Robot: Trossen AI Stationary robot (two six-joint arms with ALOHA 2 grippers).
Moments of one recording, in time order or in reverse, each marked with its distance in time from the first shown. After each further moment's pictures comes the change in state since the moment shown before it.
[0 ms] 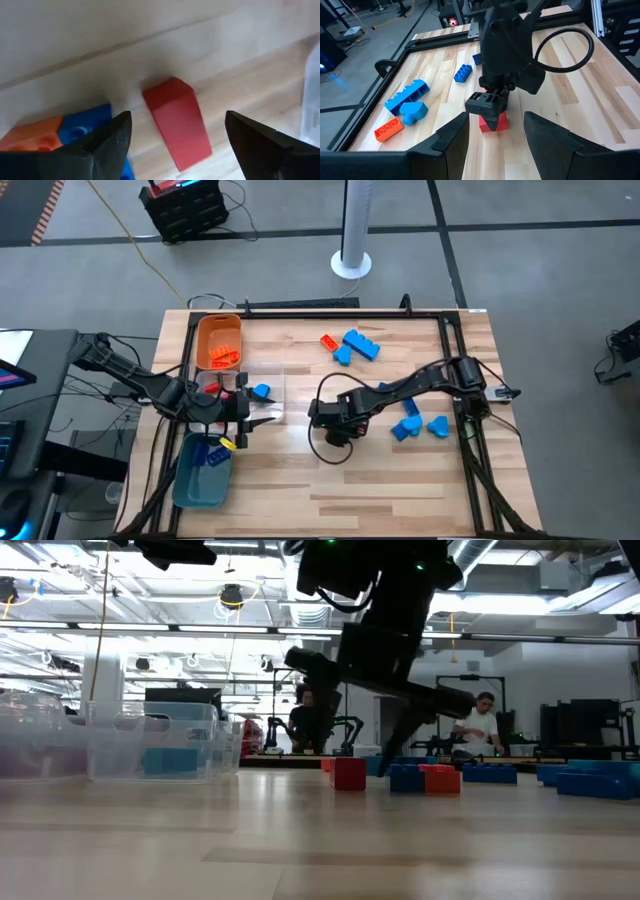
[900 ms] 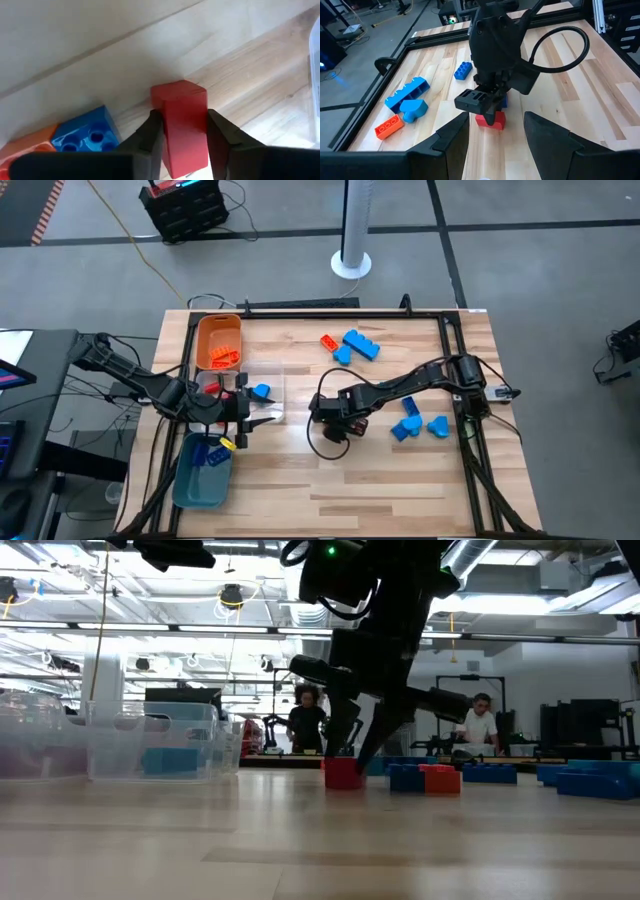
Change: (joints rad) left arm 0.000 0.000 0.000 -0.015 0.000 -0.004; right arm -0.033 -0.002 -0.020 0.021 -0.028 0.119
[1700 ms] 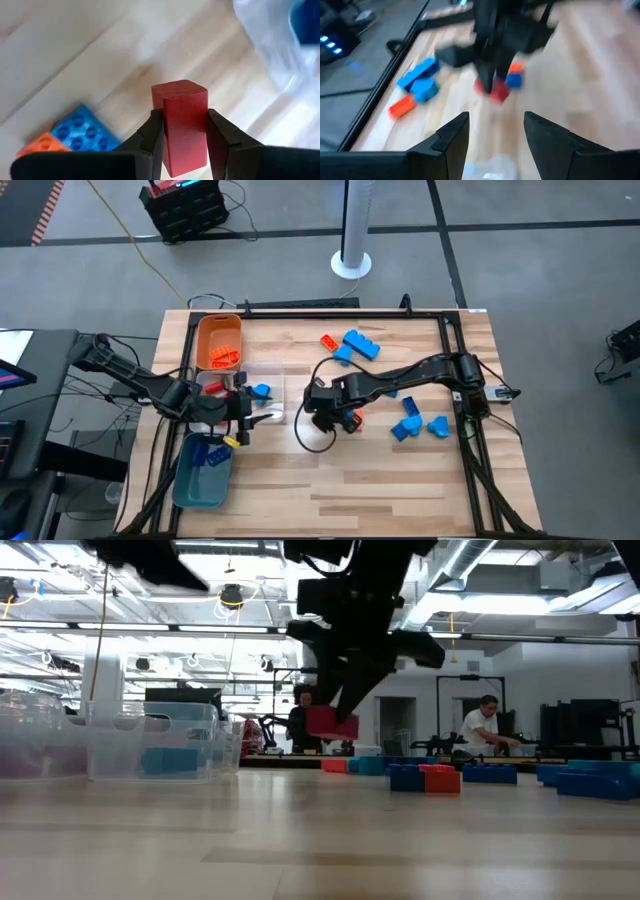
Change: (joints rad) left arm 0.030 0.001 -0.045 -0.052 -0.042 -0.019; right arm -0.027 -0.002 0.233 -0.239 0.034 0.261
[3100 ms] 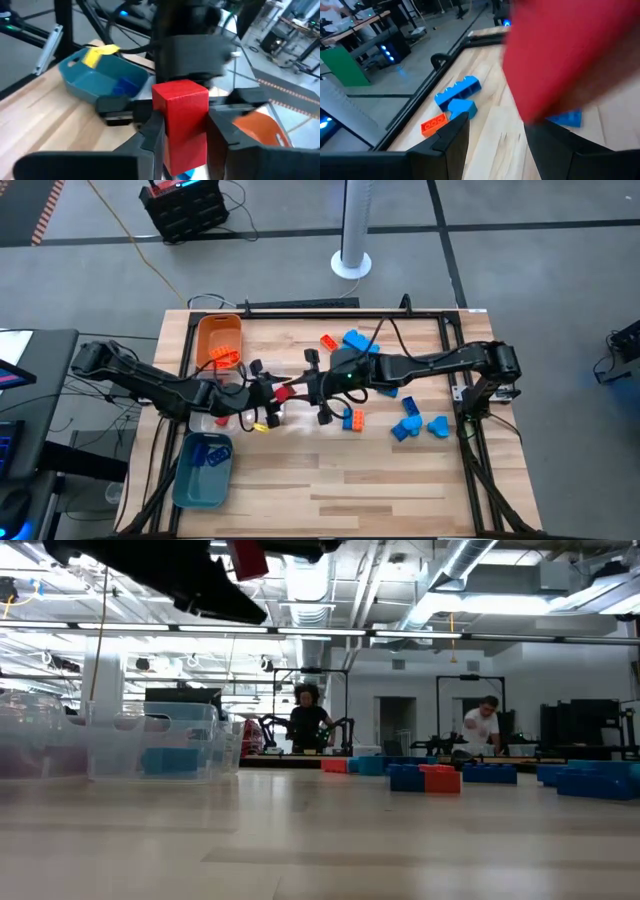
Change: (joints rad) left arm 0.192 0.208 -0.085 0.512 -0.050 0.130; right arm -0.059 -0.288 -0.220 0.886 -0.226 0.433
